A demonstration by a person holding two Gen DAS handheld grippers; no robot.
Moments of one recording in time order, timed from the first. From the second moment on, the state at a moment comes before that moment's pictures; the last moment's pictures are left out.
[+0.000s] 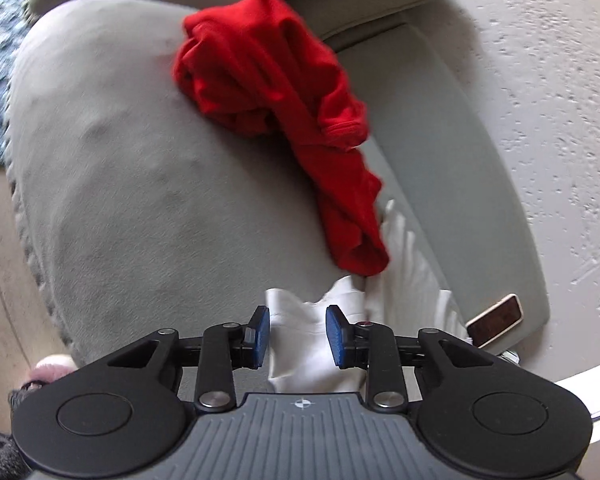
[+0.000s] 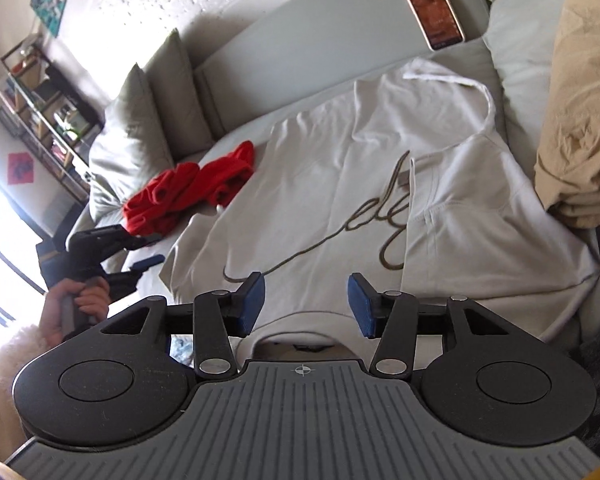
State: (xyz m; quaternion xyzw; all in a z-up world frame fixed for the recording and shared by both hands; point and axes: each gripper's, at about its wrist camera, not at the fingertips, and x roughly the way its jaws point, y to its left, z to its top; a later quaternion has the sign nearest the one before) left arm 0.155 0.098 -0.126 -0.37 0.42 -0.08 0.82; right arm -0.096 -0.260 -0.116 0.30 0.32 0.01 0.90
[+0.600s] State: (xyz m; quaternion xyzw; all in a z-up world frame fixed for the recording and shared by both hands) left arm 0.165 0.081 -0.136 -0.29 0.42 -0.07 0.86; right arm -0.095 -0.253 -0.117 0.30 0.33 0.00 0.90
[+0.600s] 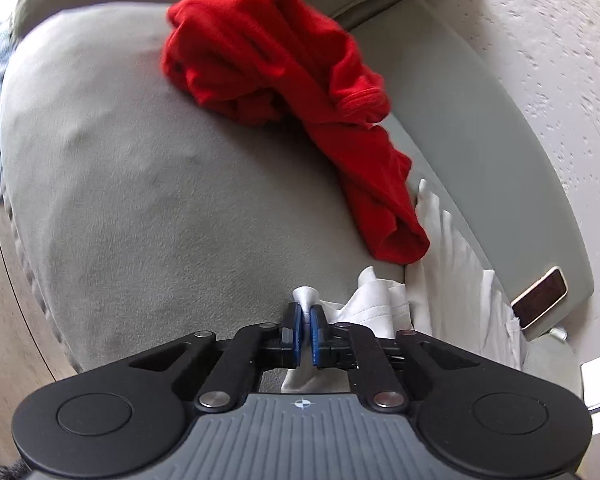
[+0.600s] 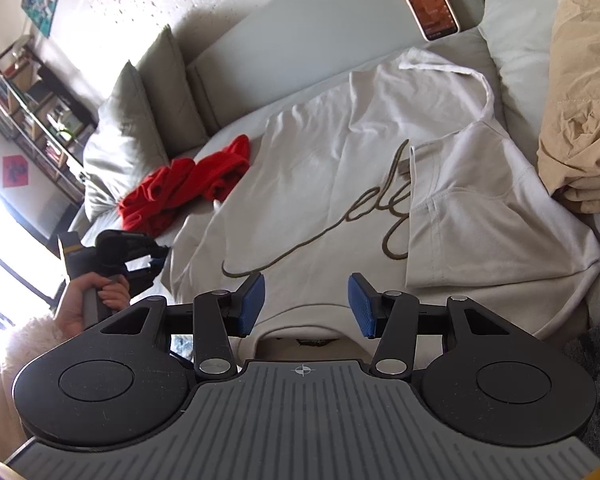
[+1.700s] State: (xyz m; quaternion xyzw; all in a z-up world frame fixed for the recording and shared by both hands) left arm -0.025 -0.082 -0.082 0.10 0.25 -0.23 0.94; right arm -0.124 -0.292 -0.119 0.37 0.29 -0.01 0.88
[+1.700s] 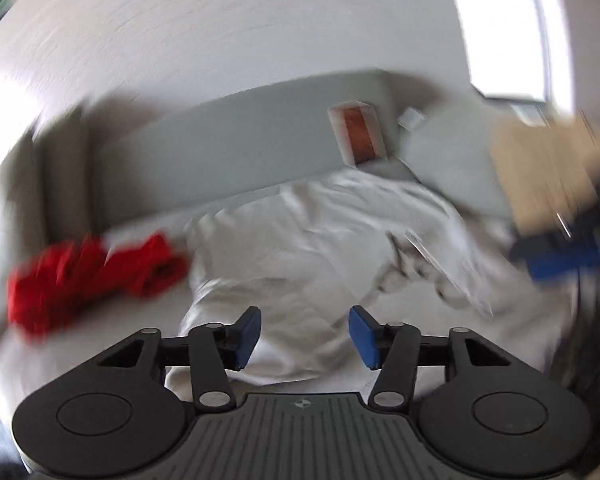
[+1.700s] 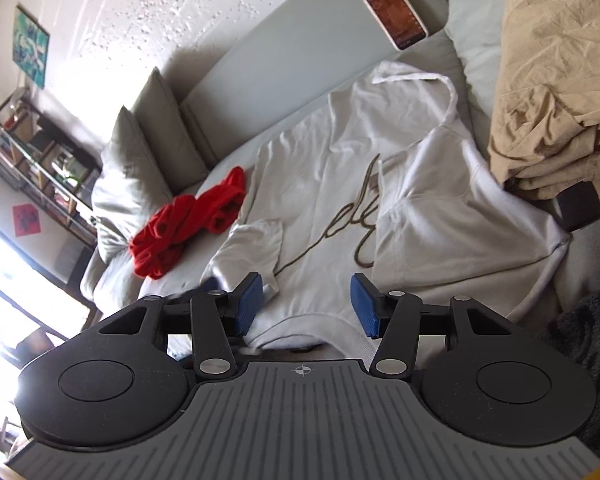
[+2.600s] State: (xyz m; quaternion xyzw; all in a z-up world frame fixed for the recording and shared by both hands) left arm -0.001 -0.006 -0.103 0.17 0.46 -0.31 0.81; right arm -0.105 -0.283 -0.135 0.37 0.34 0.02 0.86
